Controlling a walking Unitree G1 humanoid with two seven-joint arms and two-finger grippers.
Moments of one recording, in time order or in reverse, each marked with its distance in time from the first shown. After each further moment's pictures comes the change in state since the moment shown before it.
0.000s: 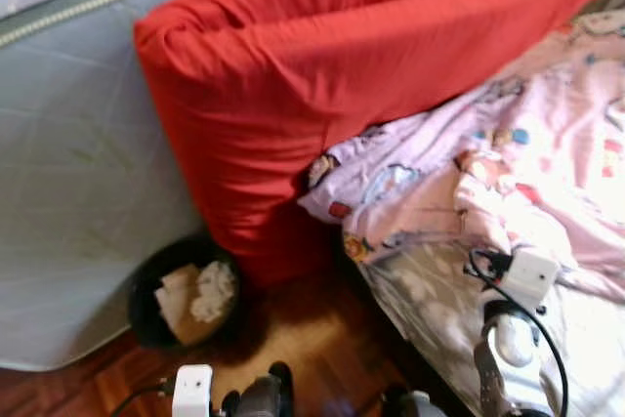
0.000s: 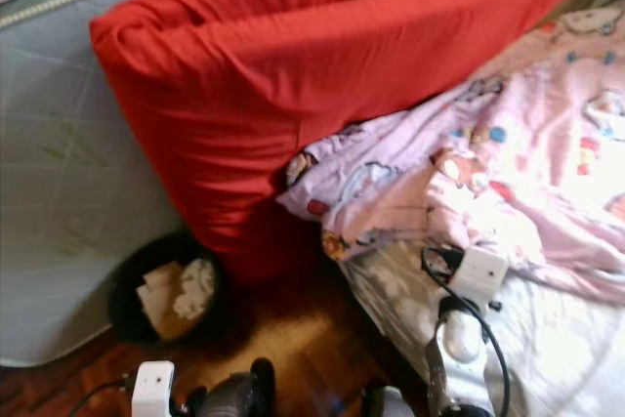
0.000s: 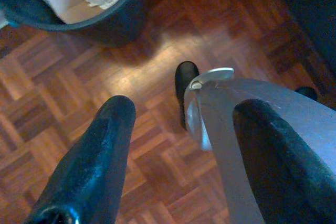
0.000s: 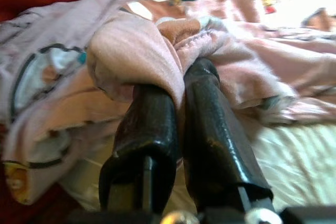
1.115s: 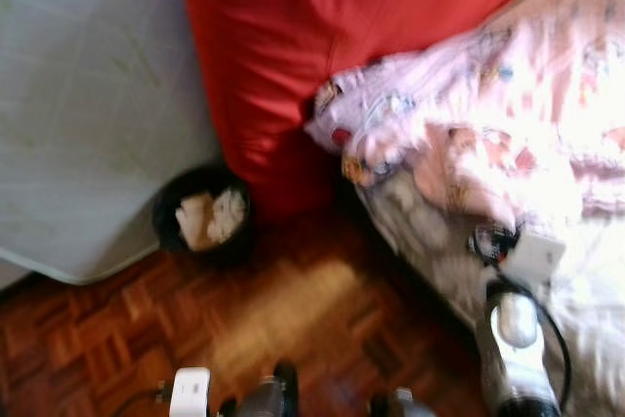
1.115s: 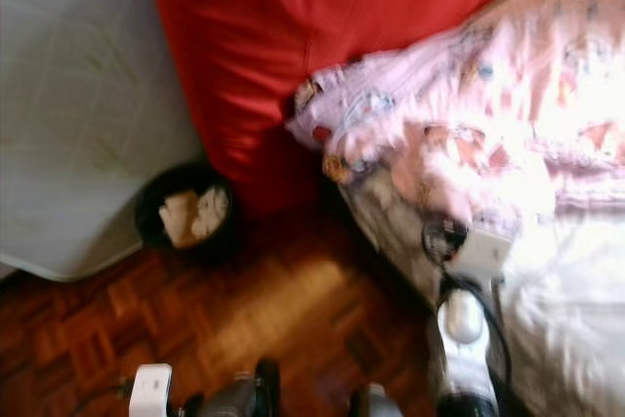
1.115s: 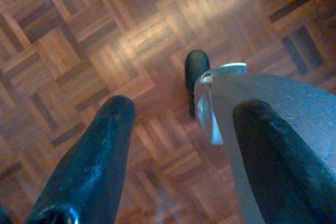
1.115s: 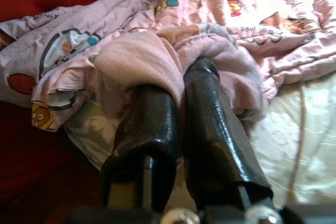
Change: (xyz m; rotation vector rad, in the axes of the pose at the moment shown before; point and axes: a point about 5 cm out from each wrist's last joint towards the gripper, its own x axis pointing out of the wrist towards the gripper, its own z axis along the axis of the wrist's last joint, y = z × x) left arm -0.001 0.002 -0.004 0.004 0.022 0.000; right arm 0.010 0.007 0.034 0.011 -0.147 0.039
